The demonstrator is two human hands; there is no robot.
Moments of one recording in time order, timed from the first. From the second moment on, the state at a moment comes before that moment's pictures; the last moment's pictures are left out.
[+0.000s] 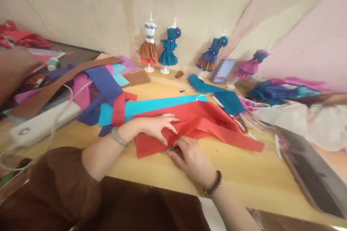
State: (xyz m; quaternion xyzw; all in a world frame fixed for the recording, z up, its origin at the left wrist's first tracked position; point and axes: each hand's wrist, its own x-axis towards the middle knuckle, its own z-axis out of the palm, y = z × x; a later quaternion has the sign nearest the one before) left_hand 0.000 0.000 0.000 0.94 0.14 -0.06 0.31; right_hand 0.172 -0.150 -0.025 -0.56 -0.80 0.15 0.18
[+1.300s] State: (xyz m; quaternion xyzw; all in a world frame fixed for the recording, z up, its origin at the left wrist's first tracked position) left_hand 0.001 0.002 -0.004 0.94 0.15 -0.06 0.31; right_hand 0.168 -0.153 -0.026 -0.54 -0.81 0.12 0.22
